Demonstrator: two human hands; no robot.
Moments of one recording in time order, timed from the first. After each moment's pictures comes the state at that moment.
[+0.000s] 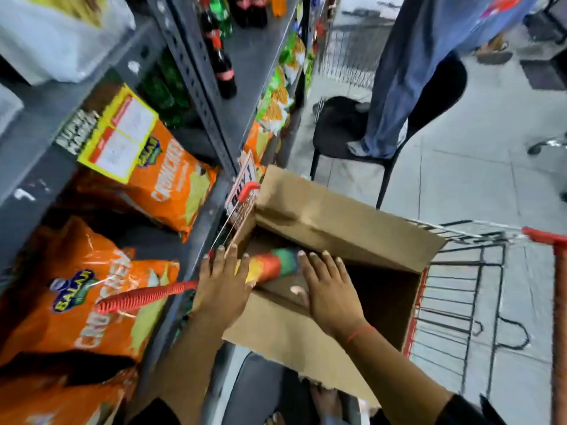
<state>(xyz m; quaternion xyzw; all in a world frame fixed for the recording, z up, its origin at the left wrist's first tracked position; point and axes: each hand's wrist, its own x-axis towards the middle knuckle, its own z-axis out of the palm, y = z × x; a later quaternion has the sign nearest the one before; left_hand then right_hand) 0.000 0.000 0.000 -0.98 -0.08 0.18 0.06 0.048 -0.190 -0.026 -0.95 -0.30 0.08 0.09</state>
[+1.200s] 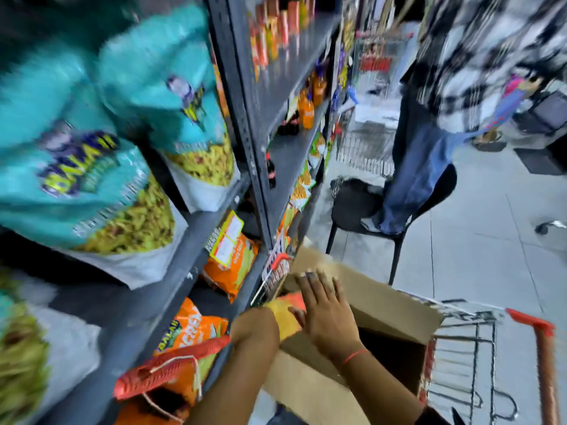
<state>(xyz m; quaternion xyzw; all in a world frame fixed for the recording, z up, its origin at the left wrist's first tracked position) 0.010 -0.019 0.222 -0.89 -0.31 0.32 -0.09 0.061 -0.130 0.149 -0.93 -0.33 0.03 0.14</state>
